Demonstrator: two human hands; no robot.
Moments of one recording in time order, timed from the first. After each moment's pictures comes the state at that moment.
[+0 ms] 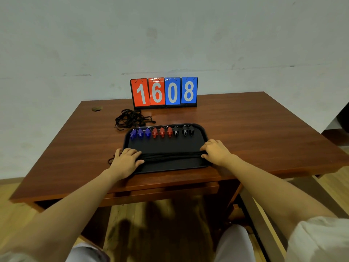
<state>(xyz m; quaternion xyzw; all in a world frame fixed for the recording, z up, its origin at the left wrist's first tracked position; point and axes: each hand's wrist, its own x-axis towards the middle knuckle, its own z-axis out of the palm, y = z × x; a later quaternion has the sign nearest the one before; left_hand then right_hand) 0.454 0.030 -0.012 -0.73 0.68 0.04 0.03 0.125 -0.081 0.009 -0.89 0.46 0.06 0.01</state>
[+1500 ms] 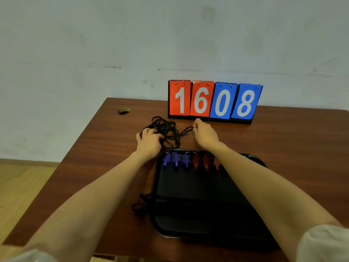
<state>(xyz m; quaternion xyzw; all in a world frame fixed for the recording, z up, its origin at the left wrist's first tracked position) 0.560 -0.143 0.004 -0.80 0.58 0.09 -0.10 0.382 -0.244 0.025 -0.83 0.50 -0.15 0.20</state>
